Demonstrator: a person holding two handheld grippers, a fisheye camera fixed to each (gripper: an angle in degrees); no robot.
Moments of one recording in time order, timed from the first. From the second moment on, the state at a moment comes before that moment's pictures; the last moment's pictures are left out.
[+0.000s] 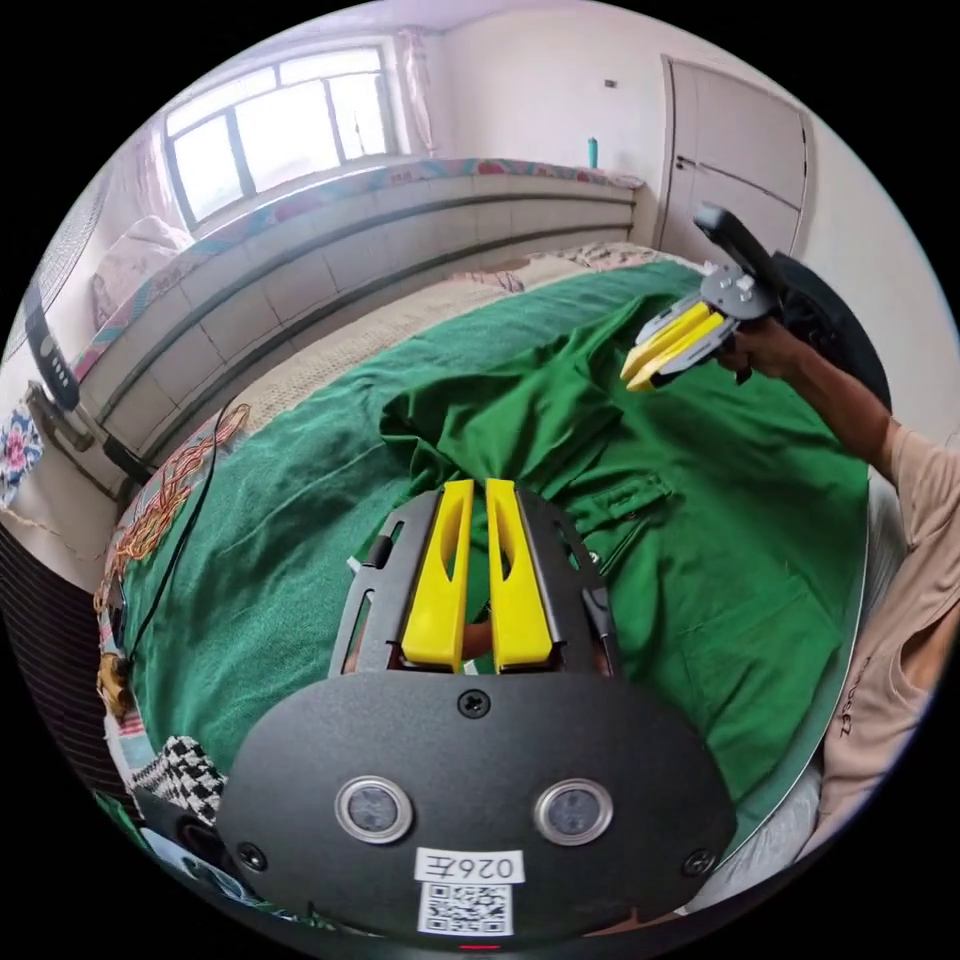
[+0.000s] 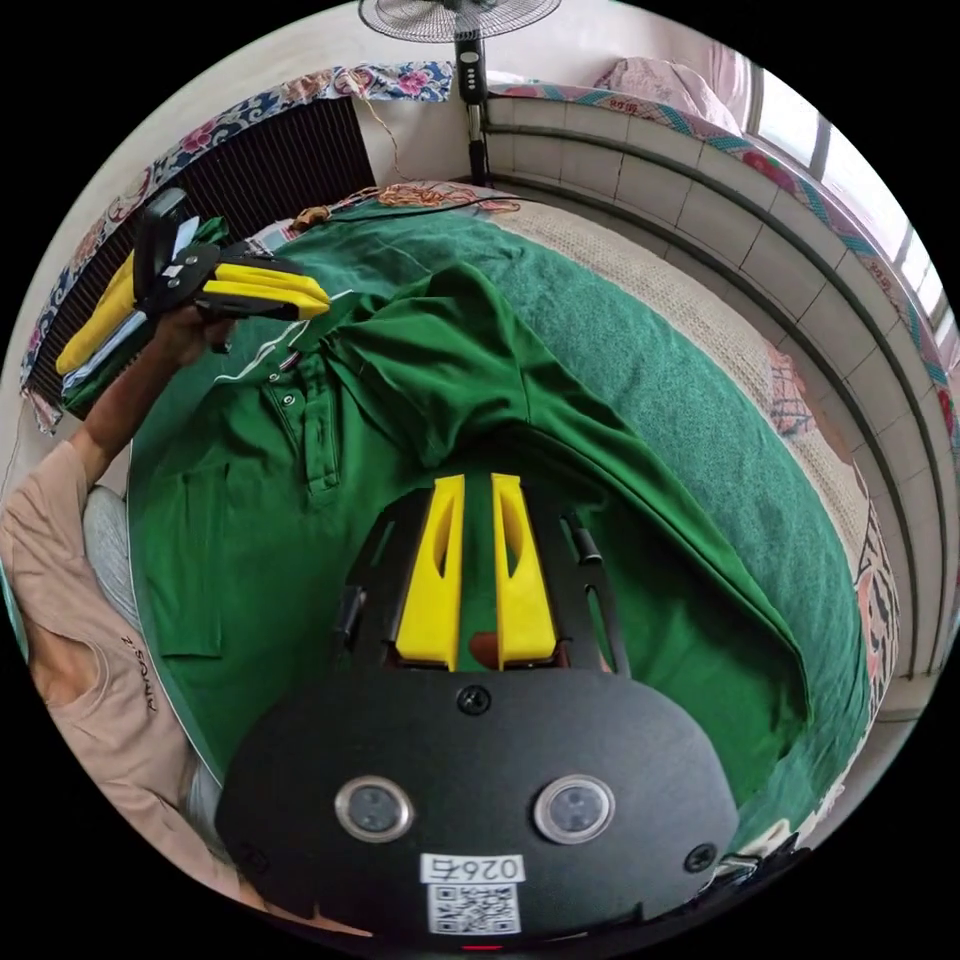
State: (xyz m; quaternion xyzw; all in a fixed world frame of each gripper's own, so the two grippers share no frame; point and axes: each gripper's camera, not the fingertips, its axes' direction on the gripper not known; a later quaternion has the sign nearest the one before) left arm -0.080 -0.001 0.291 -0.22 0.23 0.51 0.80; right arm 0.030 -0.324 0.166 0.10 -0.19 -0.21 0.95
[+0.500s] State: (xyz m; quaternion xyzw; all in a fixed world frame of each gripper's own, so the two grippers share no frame) left arm -0.029 0.004 0.435 -0.29 0.26 0.43 0.81; right arm 0.004 -0.416 0.168 0.14 -0.15 -0.14 0.97
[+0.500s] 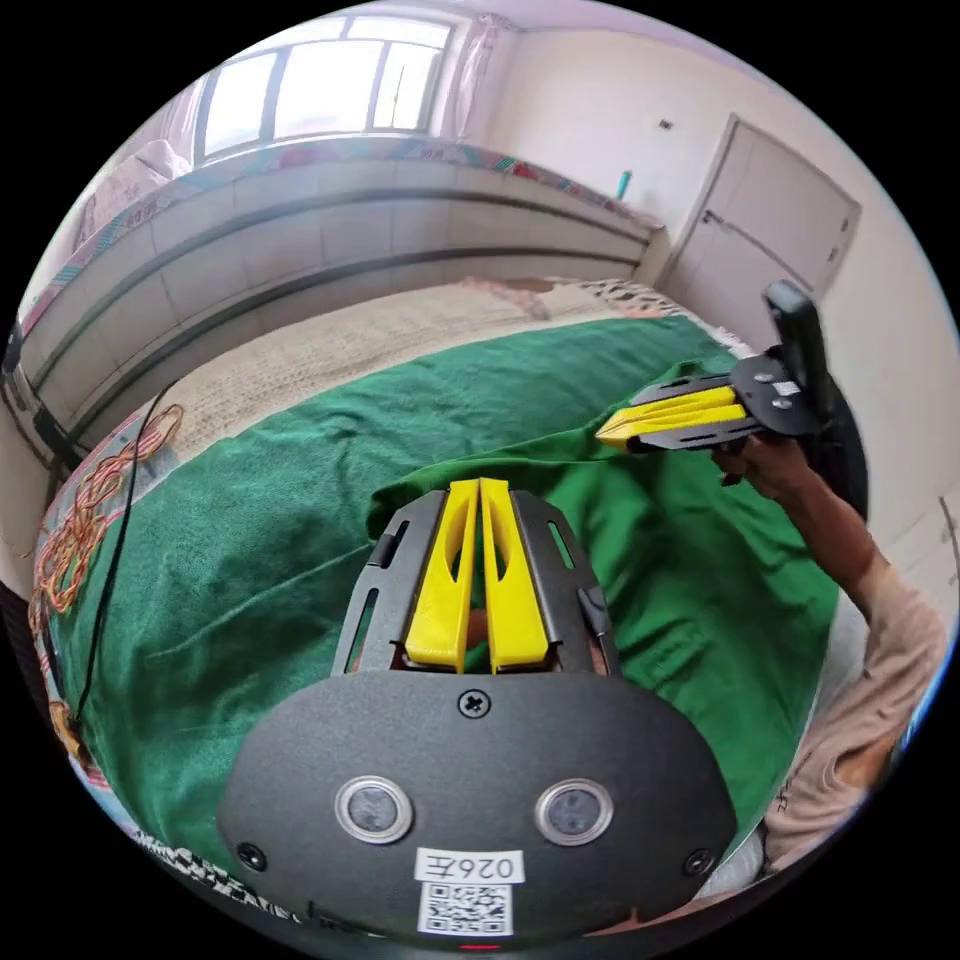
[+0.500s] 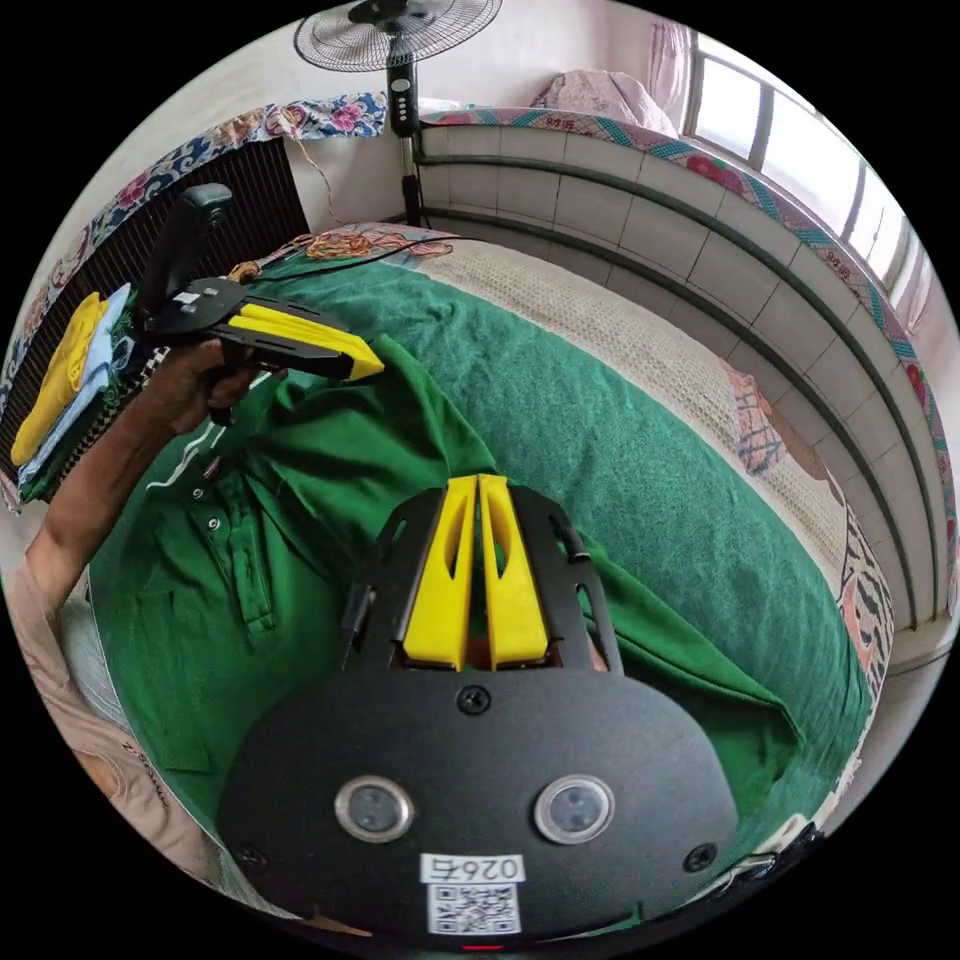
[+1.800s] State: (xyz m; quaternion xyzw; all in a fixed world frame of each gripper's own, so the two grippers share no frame) left arm -0.238 0.001 0.415 -0.28 0.20 0.41 0.84; right arm -0.154 -0.620 0.142 0.14 -0.07 -0.16 0.98
